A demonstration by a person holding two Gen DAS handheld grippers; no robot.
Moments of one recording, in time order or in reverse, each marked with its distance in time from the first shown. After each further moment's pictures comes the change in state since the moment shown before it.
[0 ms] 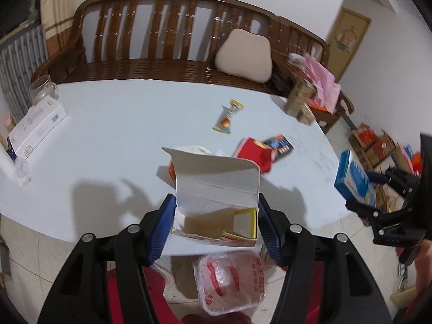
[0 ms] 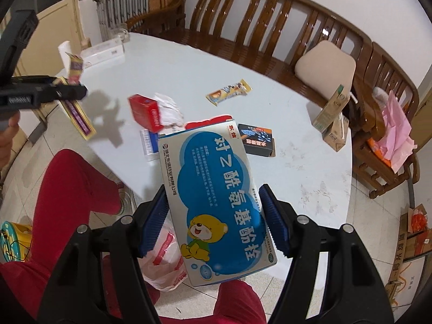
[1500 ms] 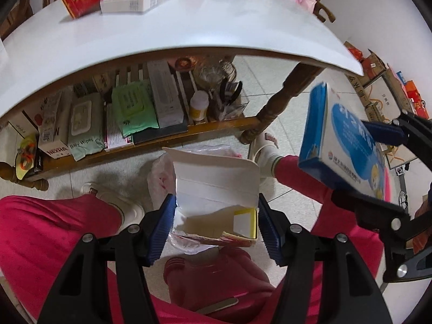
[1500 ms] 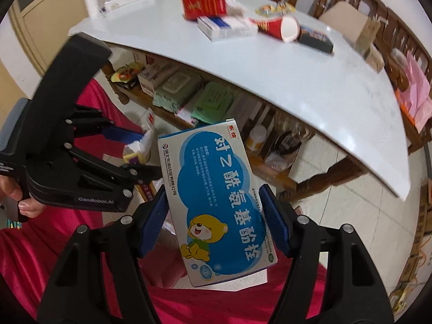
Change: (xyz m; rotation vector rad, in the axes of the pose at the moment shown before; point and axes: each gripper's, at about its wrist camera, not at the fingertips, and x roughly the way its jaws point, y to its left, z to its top) left arm 0.125 -0.075 -0.198 0.145 0.367 -0.077; right arm 0.056 0.097 -0.151 0.052 0.163 0.098
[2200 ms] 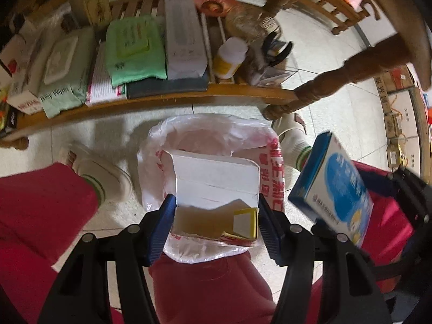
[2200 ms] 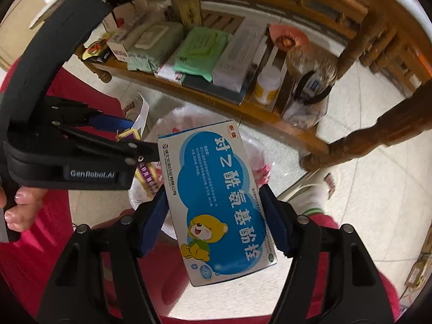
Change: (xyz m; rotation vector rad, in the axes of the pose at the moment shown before) left arm 0.131 0.049 0.013 -0.192 0.229 -0.020; right arm 0.145 -0.020 -0.022 0.145 0.196 0.065
